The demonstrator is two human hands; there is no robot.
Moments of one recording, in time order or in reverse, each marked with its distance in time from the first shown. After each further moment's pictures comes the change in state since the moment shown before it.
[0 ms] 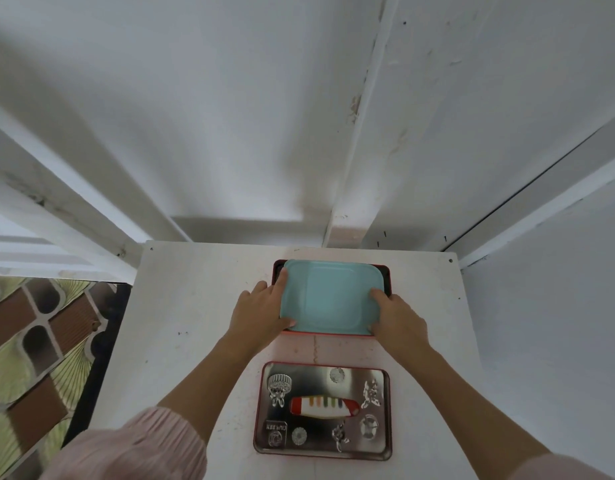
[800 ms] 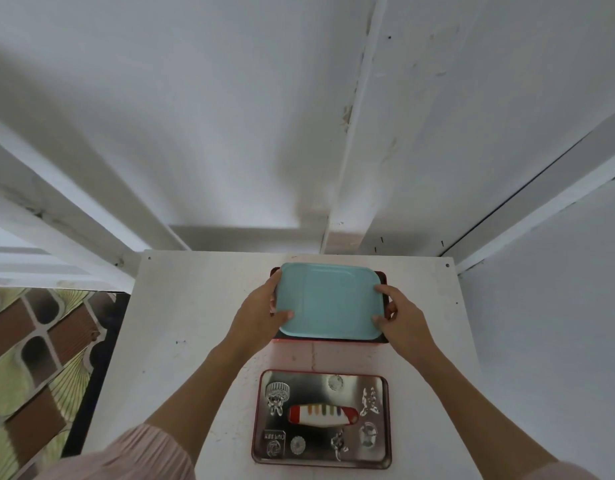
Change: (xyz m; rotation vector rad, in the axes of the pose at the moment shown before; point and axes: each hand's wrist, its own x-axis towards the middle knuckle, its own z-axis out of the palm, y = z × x) left_hand -0.006 0.009 -0.019 -0.672 0.028 -0.090; right_hand 0.009 0.019 0.003 0.652 0.134 0.022
